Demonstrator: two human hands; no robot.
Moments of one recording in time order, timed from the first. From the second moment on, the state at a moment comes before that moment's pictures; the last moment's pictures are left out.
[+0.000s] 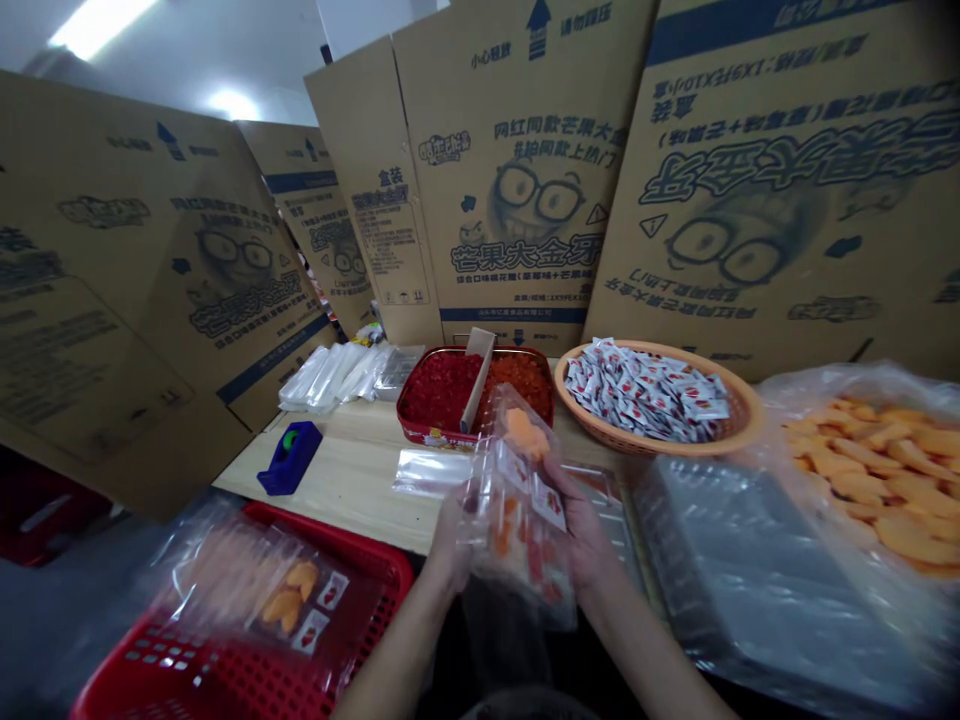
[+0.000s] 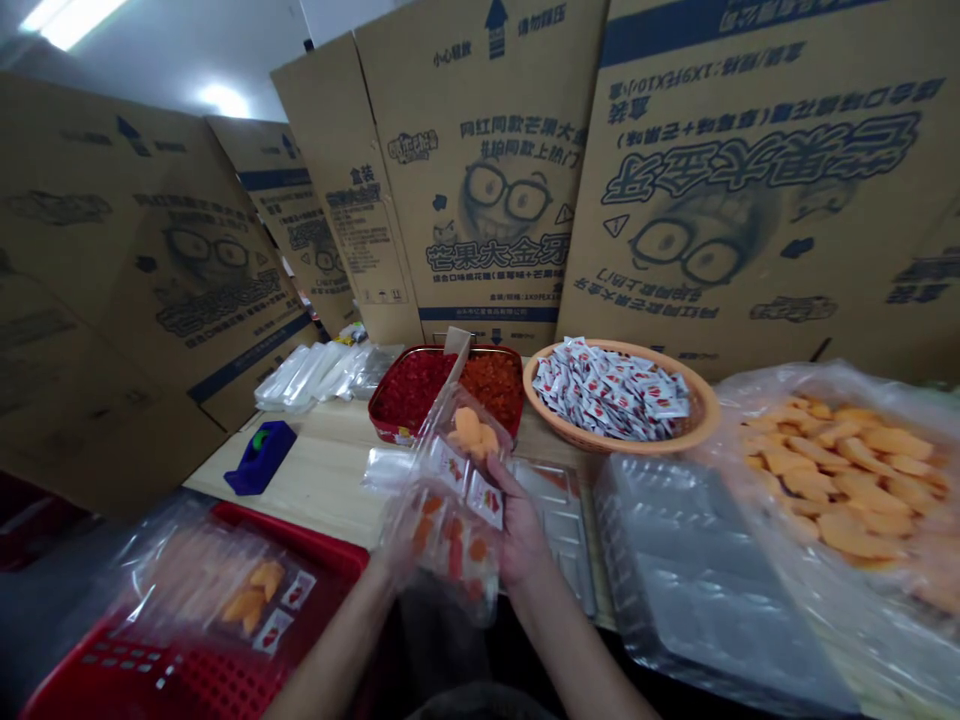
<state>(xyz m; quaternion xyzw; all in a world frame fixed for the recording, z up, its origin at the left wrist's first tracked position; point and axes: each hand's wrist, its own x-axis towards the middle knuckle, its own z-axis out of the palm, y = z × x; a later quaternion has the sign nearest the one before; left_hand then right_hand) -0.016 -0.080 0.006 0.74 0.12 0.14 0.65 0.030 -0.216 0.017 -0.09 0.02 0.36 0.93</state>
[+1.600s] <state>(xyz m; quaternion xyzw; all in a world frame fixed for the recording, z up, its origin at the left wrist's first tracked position) -0.044 -0.083 0.014 0.72 0.09 -0.05 0.68 0.070 -0.238 0.041 -0.18 0.01 -0.18 0.97</state>
